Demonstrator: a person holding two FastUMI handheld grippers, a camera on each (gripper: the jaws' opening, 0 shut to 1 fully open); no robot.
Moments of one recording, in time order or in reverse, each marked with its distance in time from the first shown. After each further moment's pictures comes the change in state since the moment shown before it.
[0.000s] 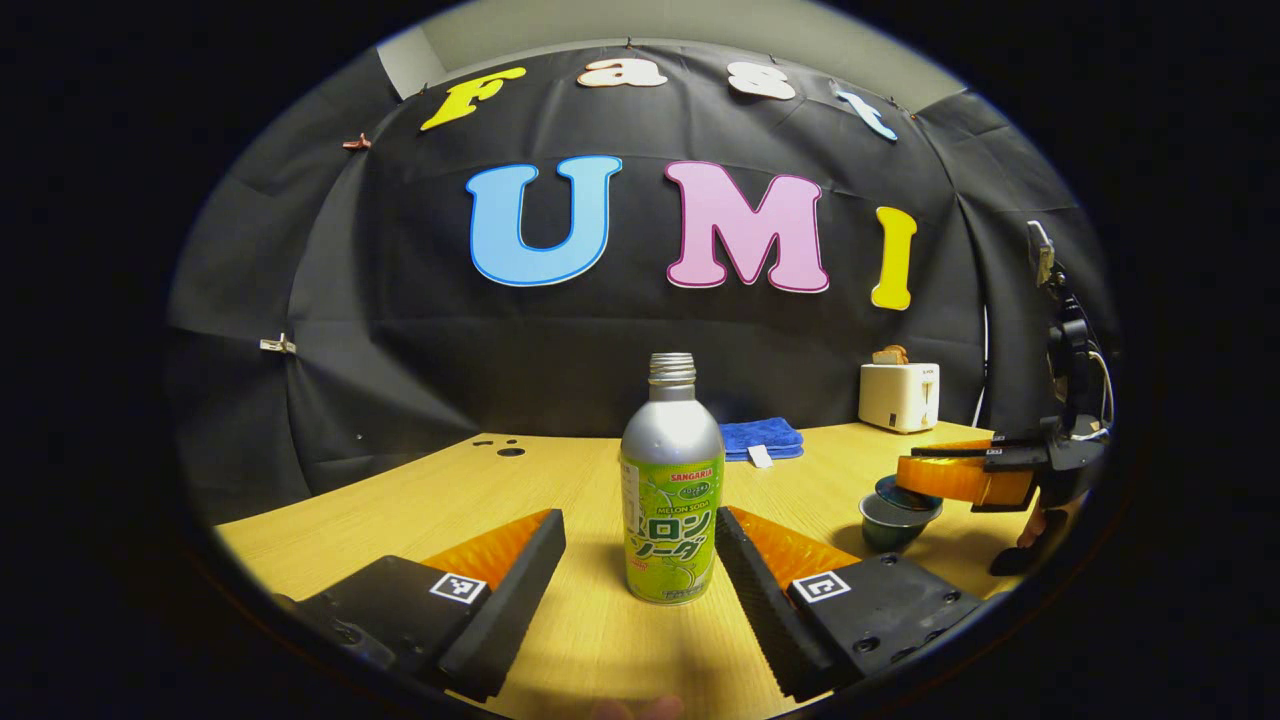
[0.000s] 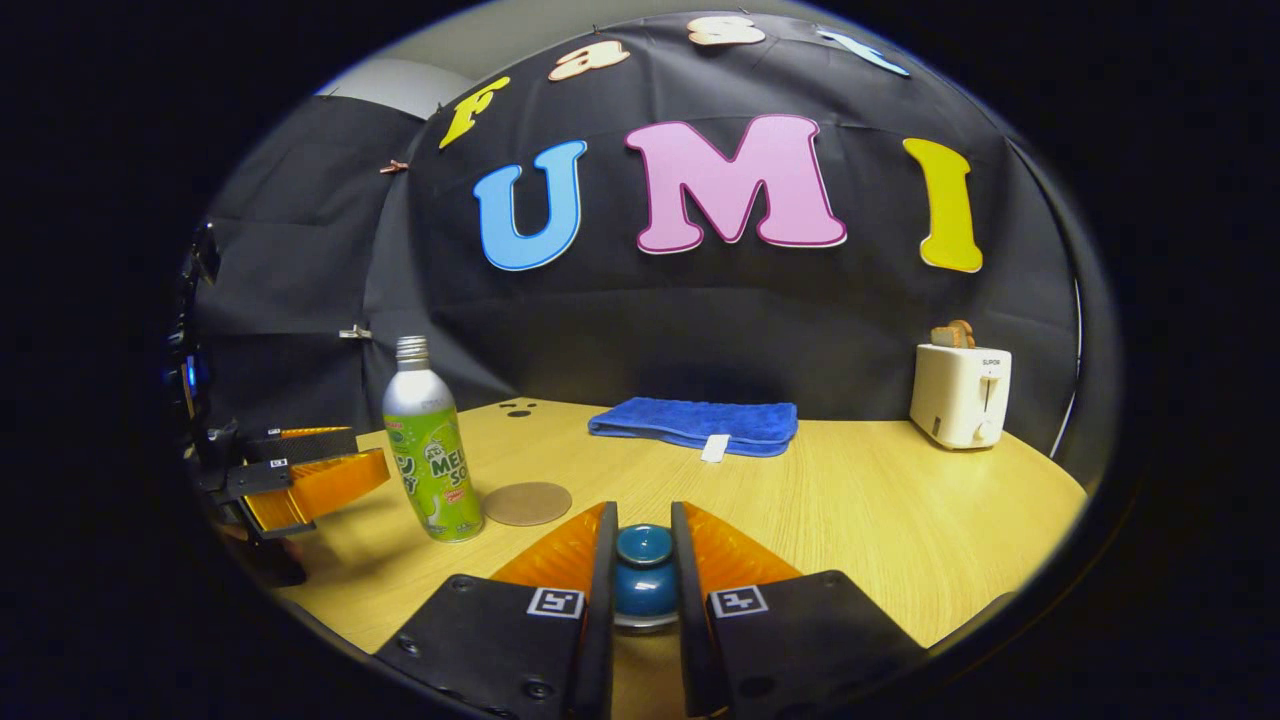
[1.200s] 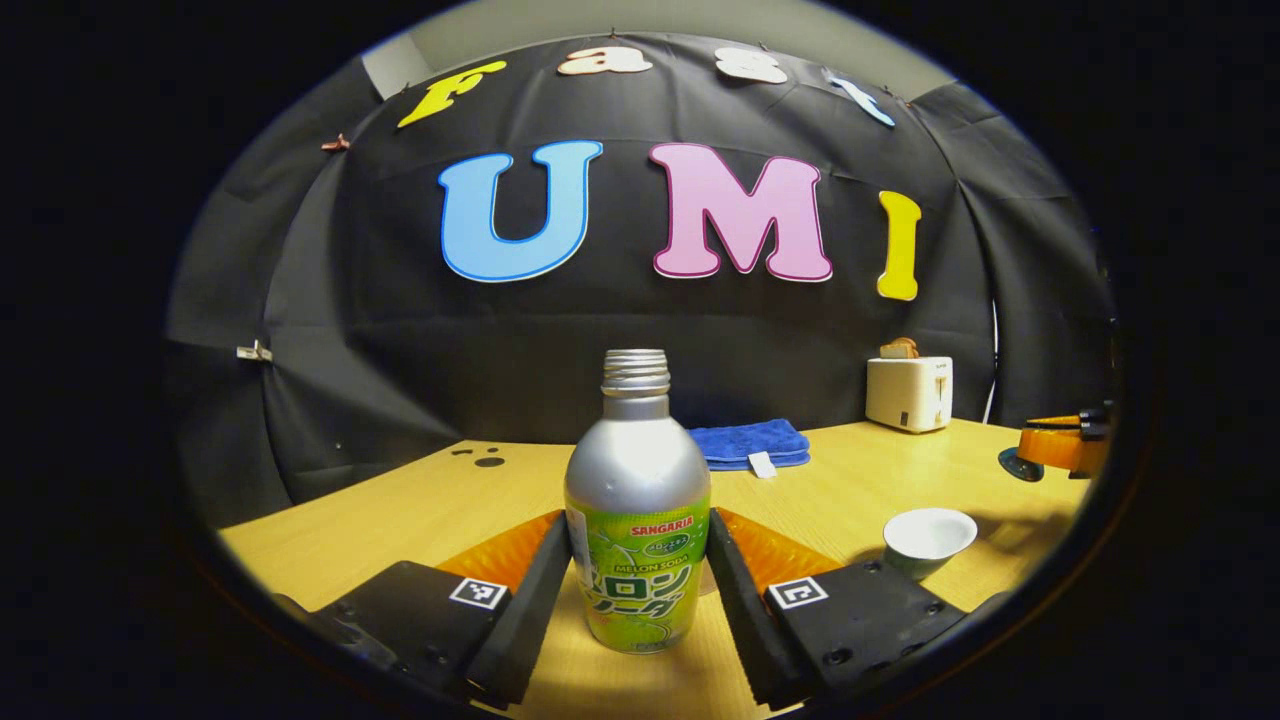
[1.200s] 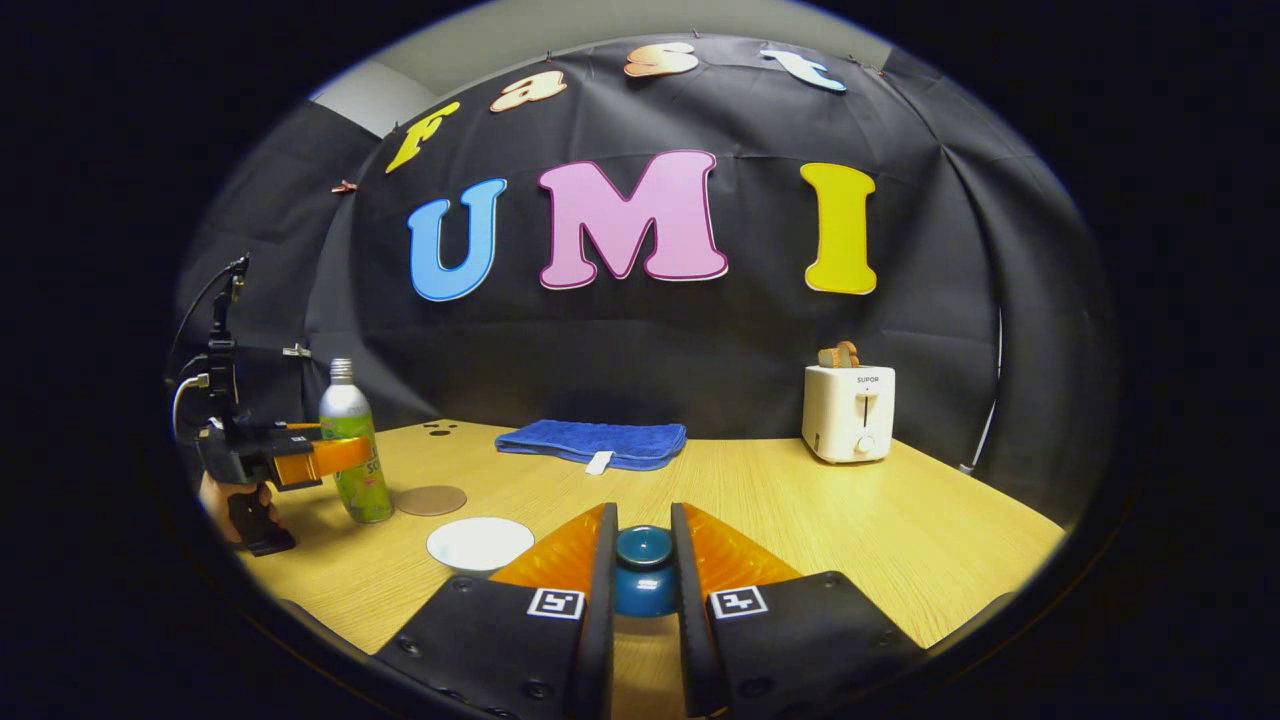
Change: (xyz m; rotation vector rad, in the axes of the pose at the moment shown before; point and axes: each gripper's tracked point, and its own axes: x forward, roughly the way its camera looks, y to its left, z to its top) left arm 0.056 -0.018 0.010 0.072 -0.005 -0.006; right arm -0.061 -0.104 0.011 0.004 -0.081 -0.179
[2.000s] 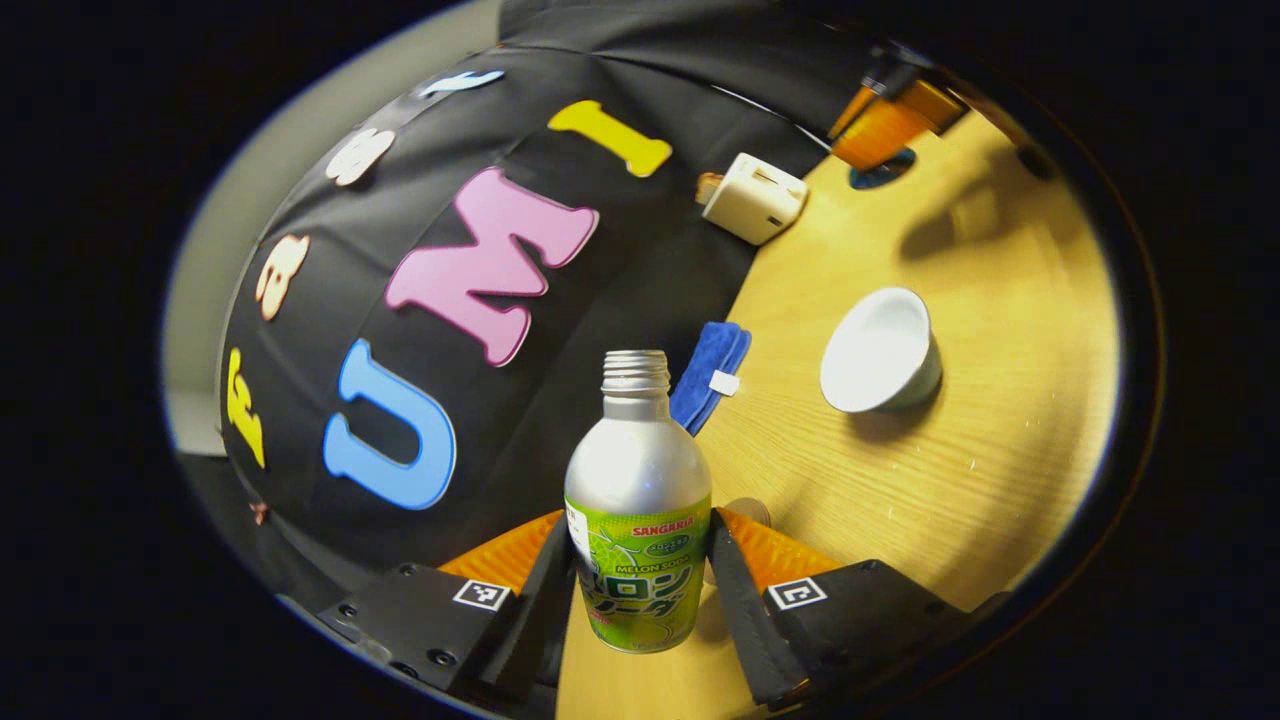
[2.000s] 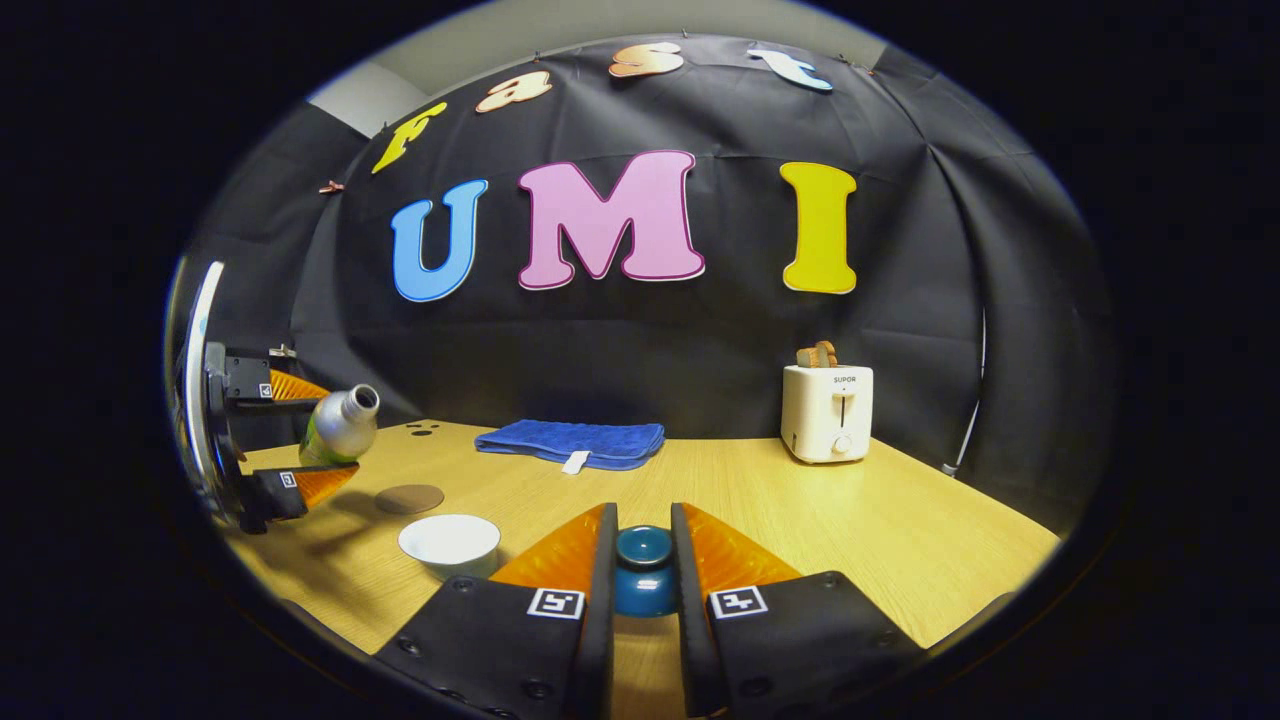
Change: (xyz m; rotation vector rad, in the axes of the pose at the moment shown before) left arm -0.006 -0.063 -0.001 1.086 0.052 -0.078; right arm -0.002 -0.026 0.002 0.001 0.000 -0.040
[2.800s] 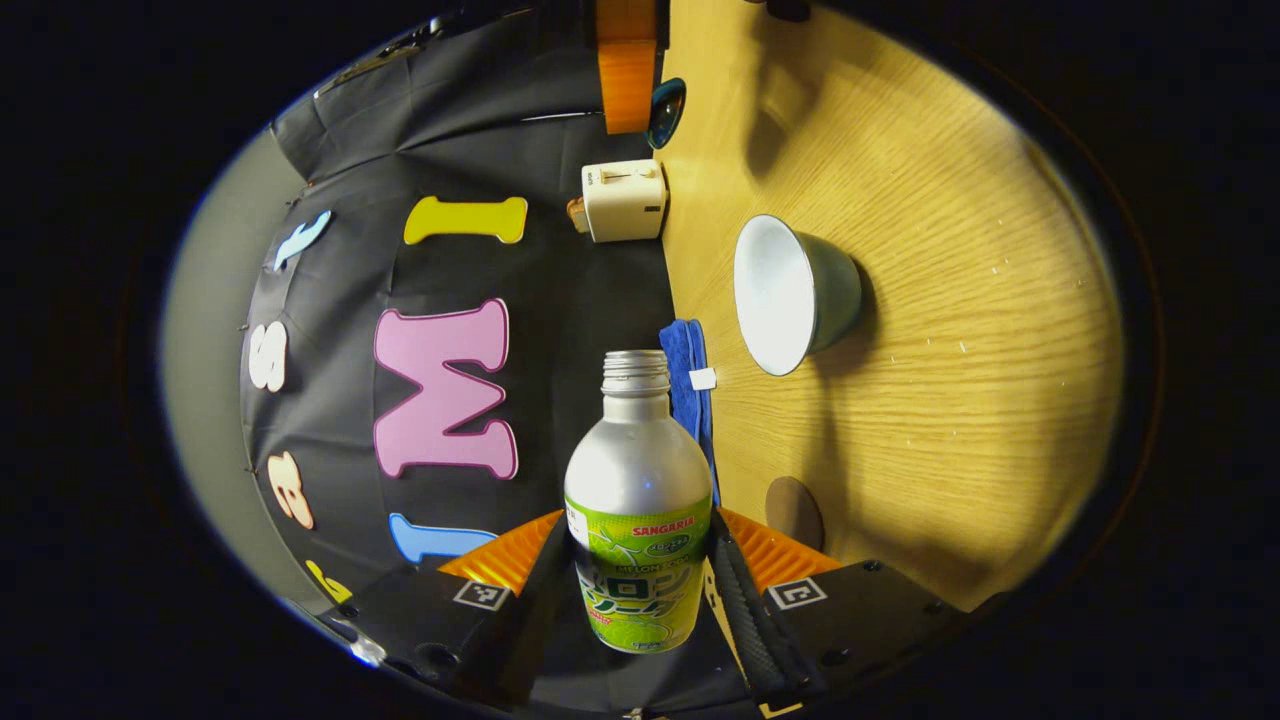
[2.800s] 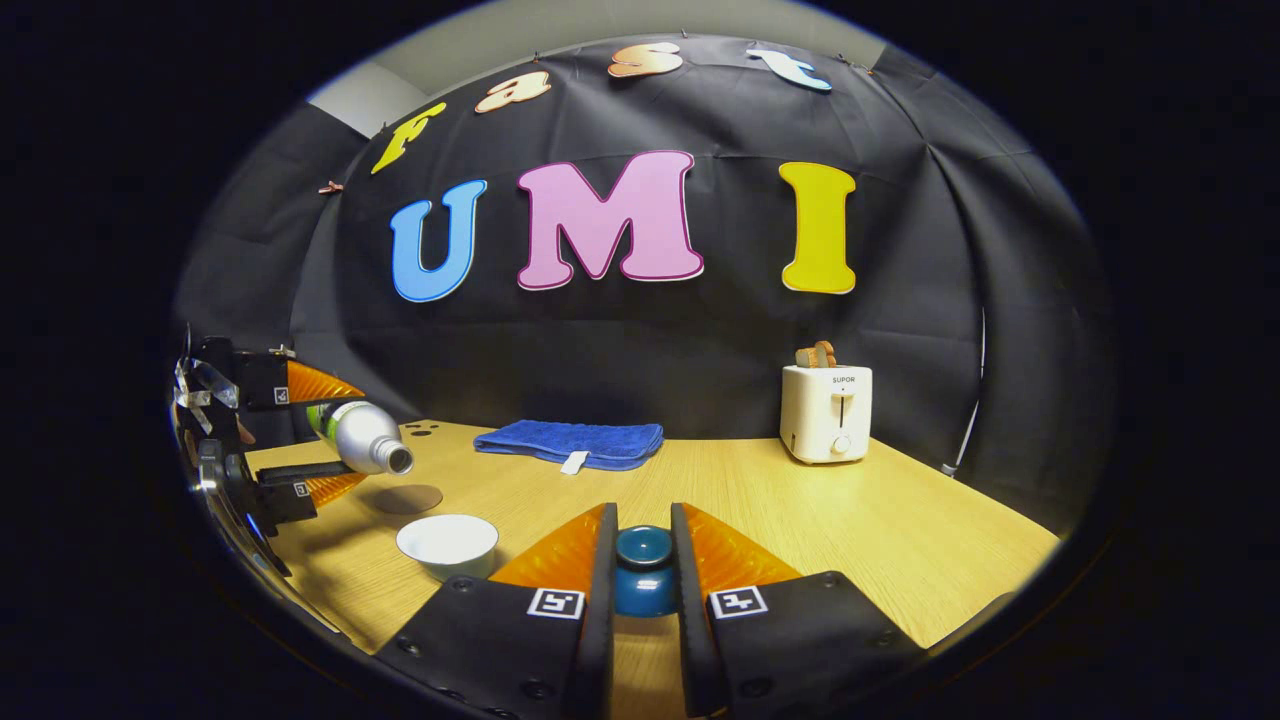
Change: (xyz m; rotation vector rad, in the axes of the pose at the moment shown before) left arm 0.004 0.004 0.022 0.567 -0.075 0.031; right arm 0.000 0.000 0.000 -0.001 -0.001 0.000
